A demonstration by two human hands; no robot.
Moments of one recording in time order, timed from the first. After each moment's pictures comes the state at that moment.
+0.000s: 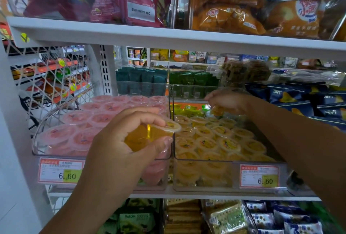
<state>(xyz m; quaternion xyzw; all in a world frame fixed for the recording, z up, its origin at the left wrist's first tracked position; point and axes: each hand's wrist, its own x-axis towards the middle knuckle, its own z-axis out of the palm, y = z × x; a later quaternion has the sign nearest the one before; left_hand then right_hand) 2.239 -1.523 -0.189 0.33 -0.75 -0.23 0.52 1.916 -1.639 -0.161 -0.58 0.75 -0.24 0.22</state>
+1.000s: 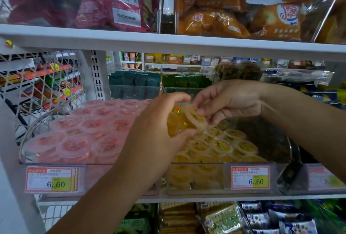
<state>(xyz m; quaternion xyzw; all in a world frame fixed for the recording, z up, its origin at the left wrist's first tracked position) 2.184 -1.536 -0.172 0.31 -0.83 -0.15 0.44 1.970 -1.543 -0.100 -0.61 0.55 -0.26 0.50</state>
